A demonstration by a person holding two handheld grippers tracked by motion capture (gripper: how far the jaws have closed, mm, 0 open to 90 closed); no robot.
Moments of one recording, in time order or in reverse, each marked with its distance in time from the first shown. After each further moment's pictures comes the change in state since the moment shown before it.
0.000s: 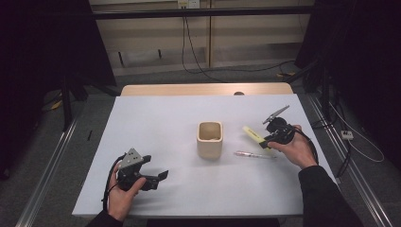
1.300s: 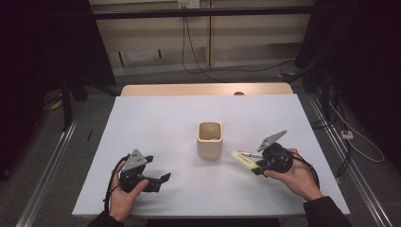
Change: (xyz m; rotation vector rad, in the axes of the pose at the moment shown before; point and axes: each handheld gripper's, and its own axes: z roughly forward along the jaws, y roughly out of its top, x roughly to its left) left arm -0.010 0.003 0.002 0.022 -0.010 0.095; right arm 0.082 -0.035 -0.016 -0.029 0.145 -0.119
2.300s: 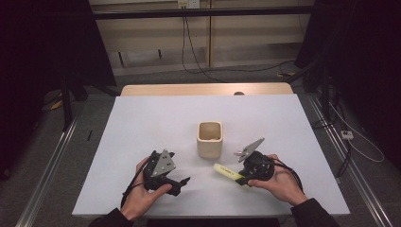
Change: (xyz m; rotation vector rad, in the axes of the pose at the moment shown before) left arm -0.048 0.035 0.042 0.089 -0.046 0.311; right arm 0.036 0.024 0.027 0.037 0.105 -0.112
